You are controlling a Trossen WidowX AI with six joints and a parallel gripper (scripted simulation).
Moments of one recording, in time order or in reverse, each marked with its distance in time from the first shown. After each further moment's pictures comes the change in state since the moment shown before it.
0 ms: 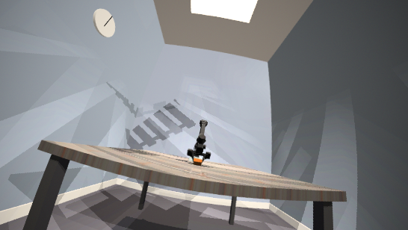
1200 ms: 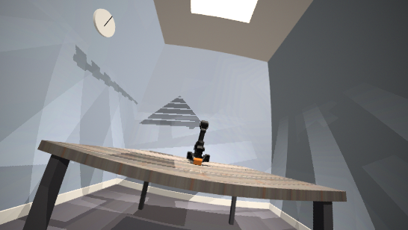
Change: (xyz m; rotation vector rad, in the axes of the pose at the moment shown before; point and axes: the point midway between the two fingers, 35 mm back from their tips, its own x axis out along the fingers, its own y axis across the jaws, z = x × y) arm -0.008 0.000 -0.021 0.010 -0.391 0.002
